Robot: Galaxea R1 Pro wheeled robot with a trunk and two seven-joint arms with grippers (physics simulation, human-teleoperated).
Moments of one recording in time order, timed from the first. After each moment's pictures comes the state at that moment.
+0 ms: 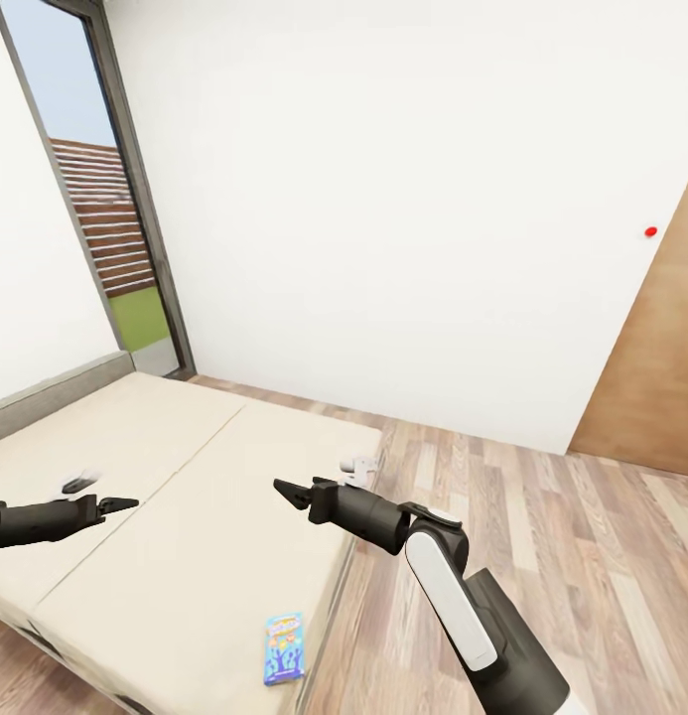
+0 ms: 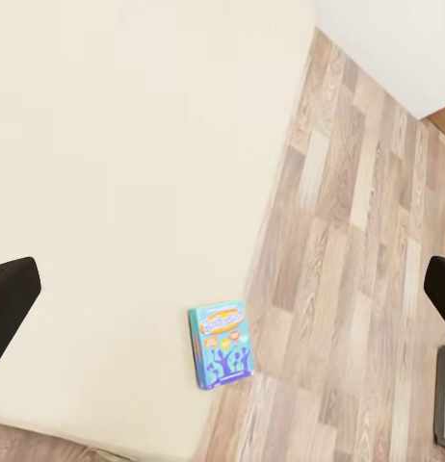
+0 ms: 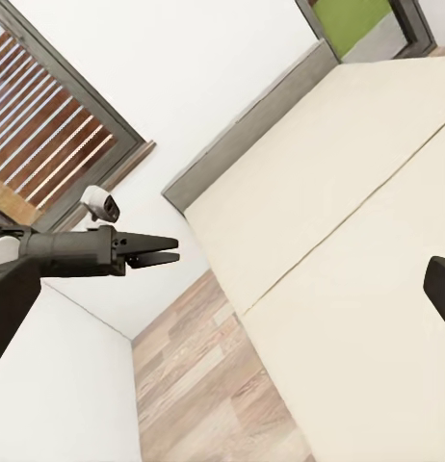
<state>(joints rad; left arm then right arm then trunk) -0.69 0.55 0.27 -0.74 0.06 0.86 -0.95 -0.45 0.09 0.43 -1.52 -0.74 0.65 0.16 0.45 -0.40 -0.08</state>
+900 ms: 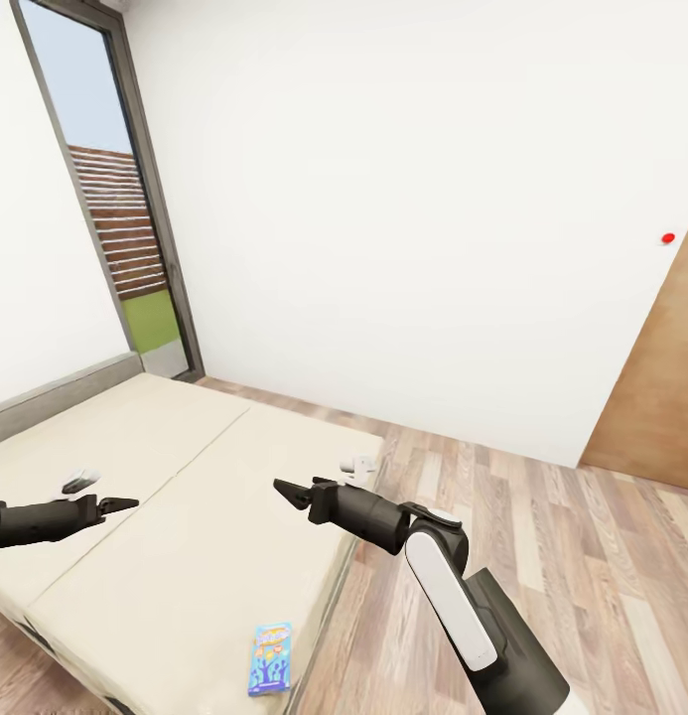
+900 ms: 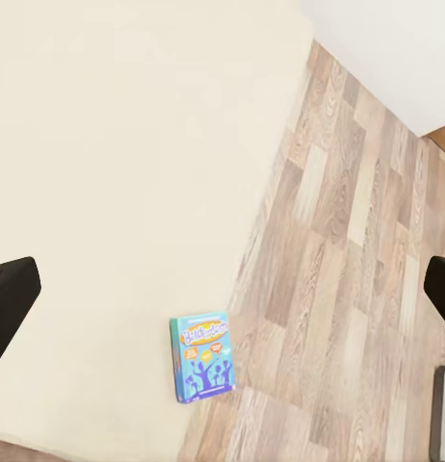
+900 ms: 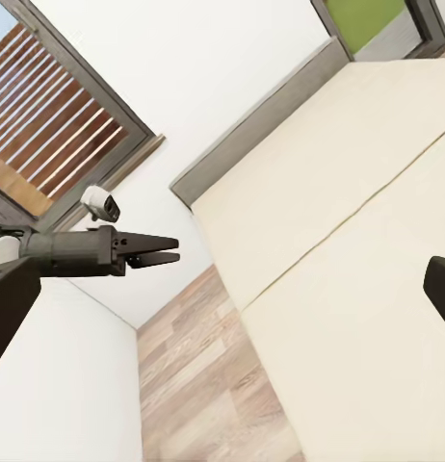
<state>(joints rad) -0.69 0.55 0.27 -0.74 0.06 0.86 -0.95 -0.45 0.09 0.44 -1.52 -0.74 0.65 0.16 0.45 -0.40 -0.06</state>
